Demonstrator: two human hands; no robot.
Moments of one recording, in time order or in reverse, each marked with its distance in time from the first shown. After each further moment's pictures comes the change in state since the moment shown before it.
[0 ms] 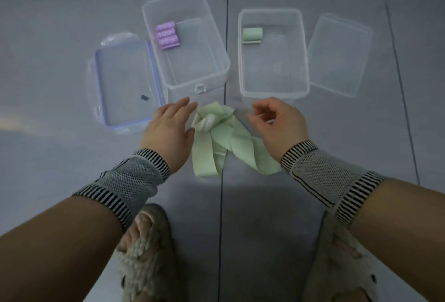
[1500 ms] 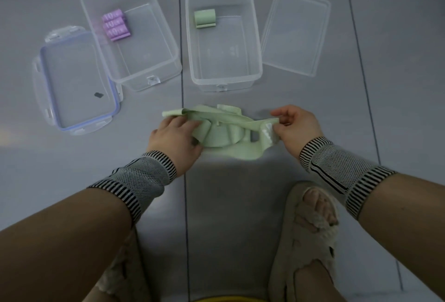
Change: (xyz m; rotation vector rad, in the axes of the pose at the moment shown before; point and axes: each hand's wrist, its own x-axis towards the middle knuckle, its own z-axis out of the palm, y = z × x) left_hand 0.004 0.079 0.054 0.124 -0.280 -0.072; right_hand -0.009 0.108 -0.076 0.113 0.033 0.307
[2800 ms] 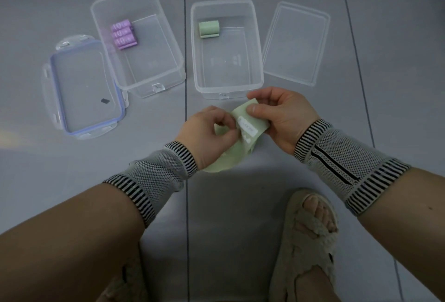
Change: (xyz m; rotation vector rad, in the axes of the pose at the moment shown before) left_hand 0.000 0.052 -0.036 -0.681 0.106 0.154; right_hand -0.011 -0.073 -0.001 0.697 -0.344 0.034
